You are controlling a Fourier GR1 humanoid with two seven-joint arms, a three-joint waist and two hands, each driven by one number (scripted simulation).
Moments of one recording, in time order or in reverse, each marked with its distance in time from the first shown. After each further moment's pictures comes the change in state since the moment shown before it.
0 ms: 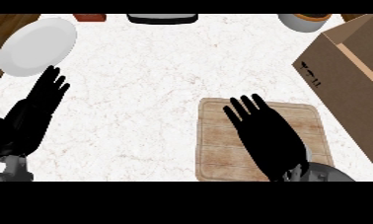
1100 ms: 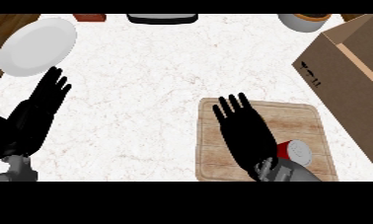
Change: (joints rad) left arm -0.005 -0.086 0.072 0.004 -0.078 -0.072 0.024; right arm 0.028 0.160 0.015 0.145 0.310 0.004 -0.132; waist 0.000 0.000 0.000
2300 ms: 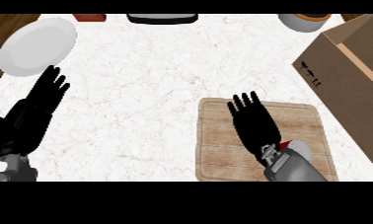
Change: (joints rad) left arm -0.016 -0.051 0.067 -0.010 -0.044 -0.060 0.036; right arm 0.055 0.004 -0.079 0.202 0.226 -0.093 -0.188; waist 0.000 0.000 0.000
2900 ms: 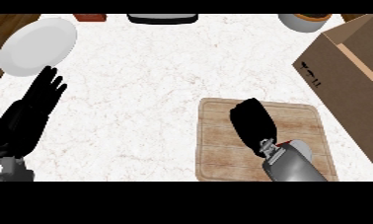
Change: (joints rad) left arm 0.010 -0.014 0.024 -0.036 -0.011 -0.020 0.030; right arm -0.013 0.025 -0.029 0.074 0.079 -0.099 -0.120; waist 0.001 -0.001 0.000
